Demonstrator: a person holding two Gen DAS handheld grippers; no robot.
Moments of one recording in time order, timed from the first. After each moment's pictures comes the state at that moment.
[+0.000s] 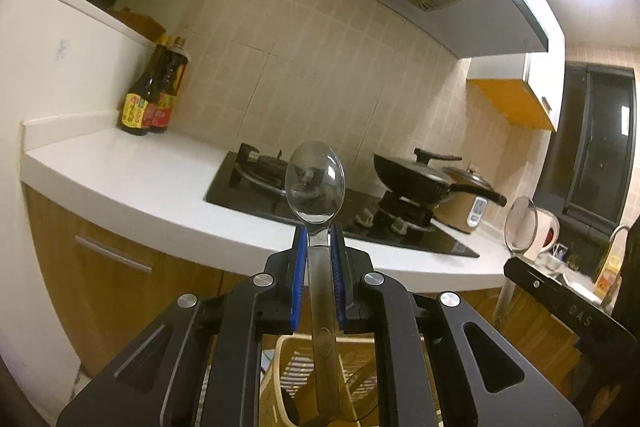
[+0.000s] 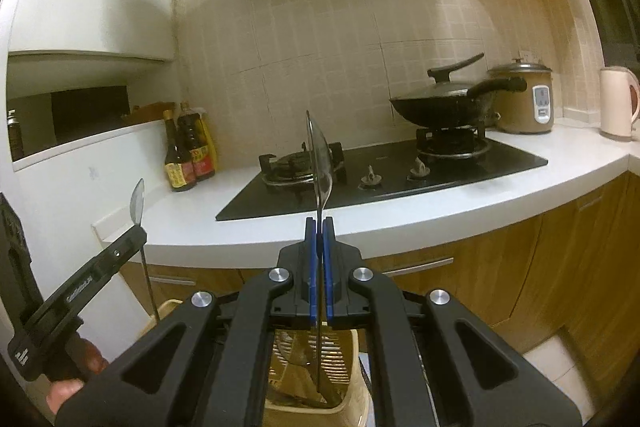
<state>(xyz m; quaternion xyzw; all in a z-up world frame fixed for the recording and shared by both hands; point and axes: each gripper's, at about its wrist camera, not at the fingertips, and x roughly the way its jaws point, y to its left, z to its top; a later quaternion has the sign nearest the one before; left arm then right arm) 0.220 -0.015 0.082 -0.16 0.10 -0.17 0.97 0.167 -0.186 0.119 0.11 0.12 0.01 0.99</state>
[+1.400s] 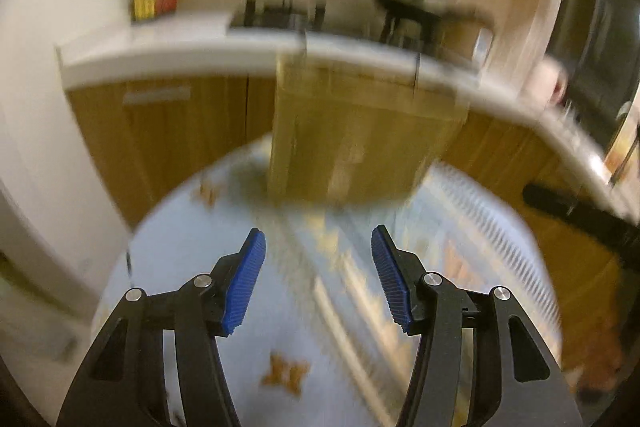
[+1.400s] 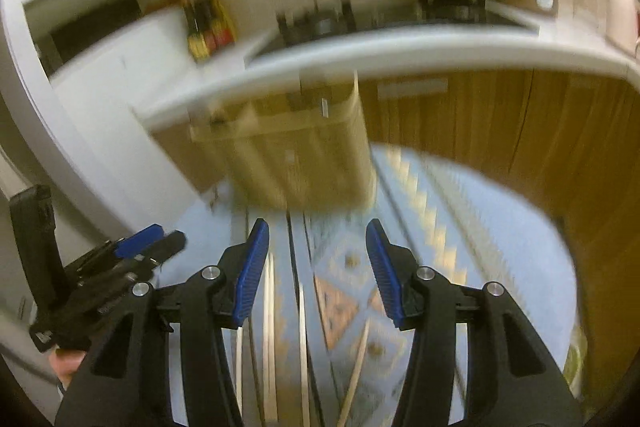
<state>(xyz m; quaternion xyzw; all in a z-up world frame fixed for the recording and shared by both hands) 0.090 -0.017 0.009 -0.02 0.38 -0.17 0.91 0.040 -0.173 0.064 0.13 0.38 0.07 0.91</state>
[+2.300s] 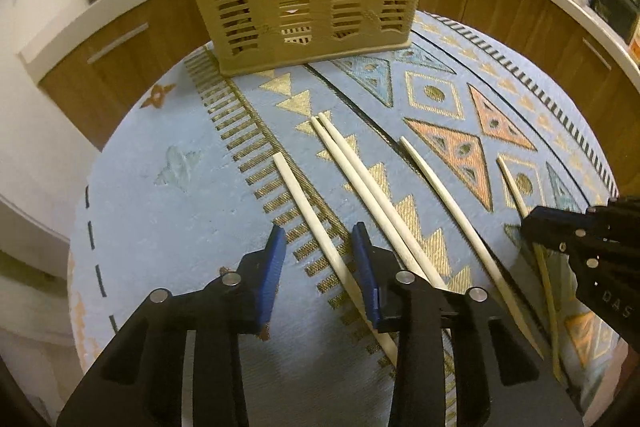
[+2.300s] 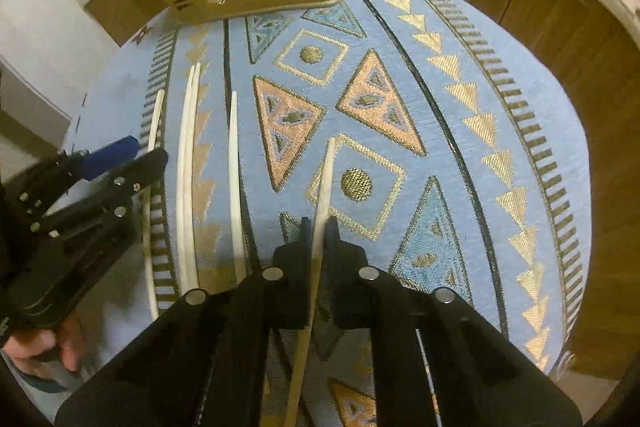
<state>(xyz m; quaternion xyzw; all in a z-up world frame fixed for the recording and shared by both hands) 0.074 -0.068 -0.061 0.12 0.48 -0.16 0.86 0.013 -0.130 -0.049 0.06 0.55 0.01 0.83</state>
